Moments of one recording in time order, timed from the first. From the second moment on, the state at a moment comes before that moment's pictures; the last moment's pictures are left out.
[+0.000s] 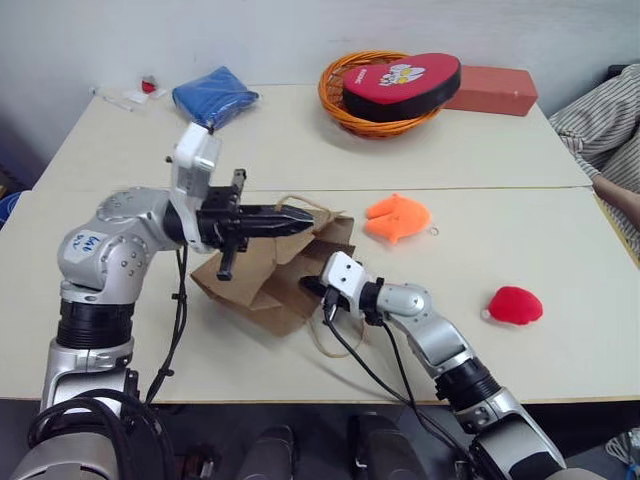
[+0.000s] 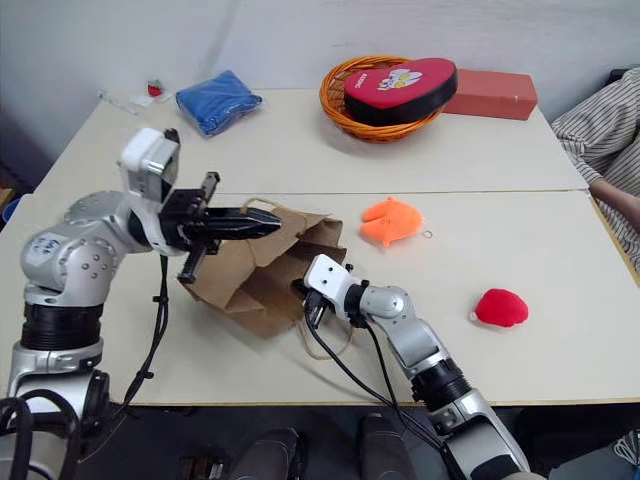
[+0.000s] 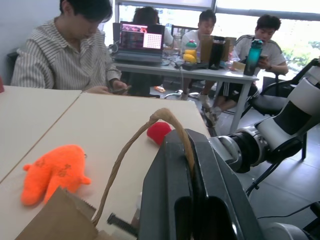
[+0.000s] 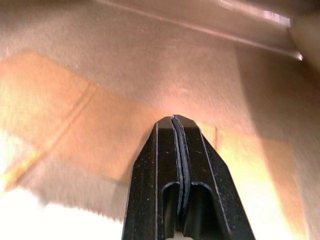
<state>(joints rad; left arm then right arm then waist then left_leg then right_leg) -0.74 0.65 0.08 -0.05 -0.74 0.65 -1.23 -0.48 -0.25 0.38 0.14 -0.01 0.16 0.71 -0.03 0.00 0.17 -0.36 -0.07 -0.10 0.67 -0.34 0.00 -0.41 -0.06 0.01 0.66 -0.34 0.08</state>
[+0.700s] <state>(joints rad) -0.68 0.65 0.10 0.00 -0.73 0.65 -1.21 -0.16 -0.40 0.04 -0.36 0.41 0.31 0.83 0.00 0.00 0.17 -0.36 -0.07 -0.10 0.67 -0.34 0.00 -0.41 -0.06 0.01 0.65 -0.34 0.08</state>
